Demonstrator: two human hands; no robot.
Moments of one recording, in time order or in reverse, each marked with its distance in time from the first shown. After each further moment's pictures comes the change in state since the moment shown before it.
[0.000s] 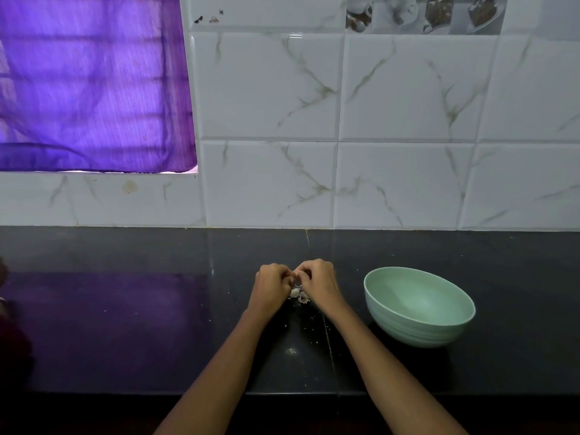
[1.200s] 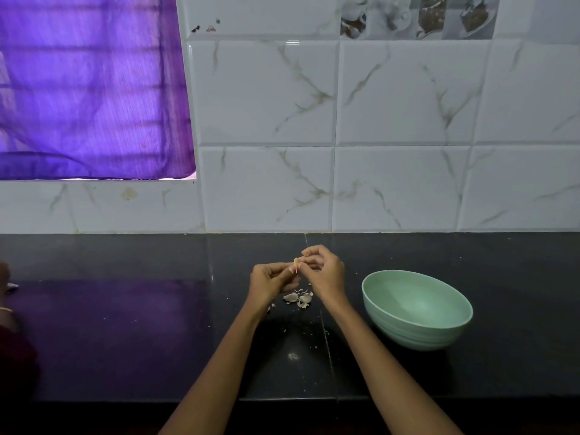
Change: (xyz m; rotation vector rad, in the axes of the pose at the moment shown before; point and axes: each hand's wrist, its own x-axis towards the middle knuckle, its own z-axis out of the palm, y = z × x) left_hand 0.005 0.005 -0.006 -0.822 -0.063 -0.253; right_hand 0.004 -0.001 -0.008 0.521 0.220 0.022
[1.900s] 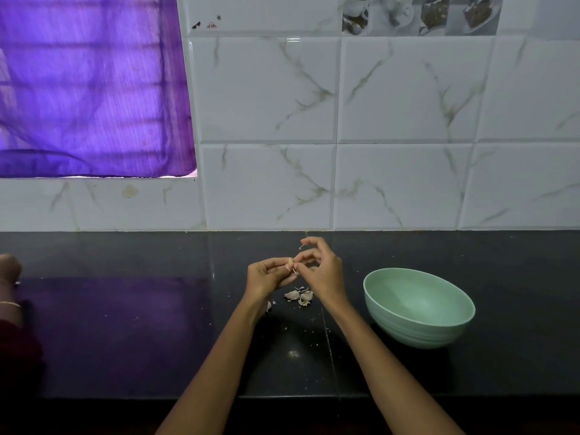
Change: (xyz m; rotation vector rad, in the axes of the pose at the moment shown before) left_hand -0.003 0.012 0.001 -0.271 0.056 -0.121; right_hand -0.003 -0.005 0.002 -0.043 -0.073 -0.113
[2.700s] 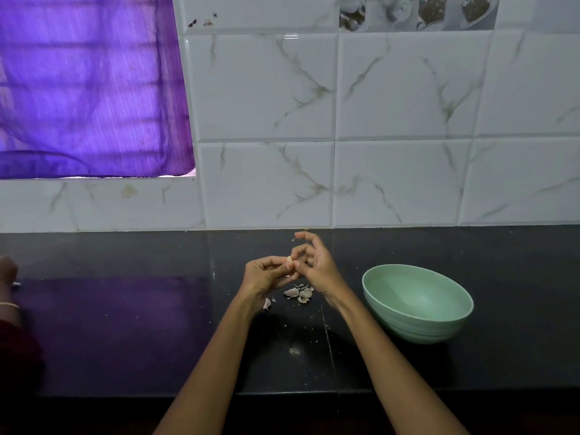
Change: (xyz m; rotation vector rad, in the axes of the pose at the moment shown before) left_hand -0.008 0.011 -0.003 -0.069 -0.079 -0.081; right_hand 0.005 0.005 -0.002 0.265 -0.260 0.109
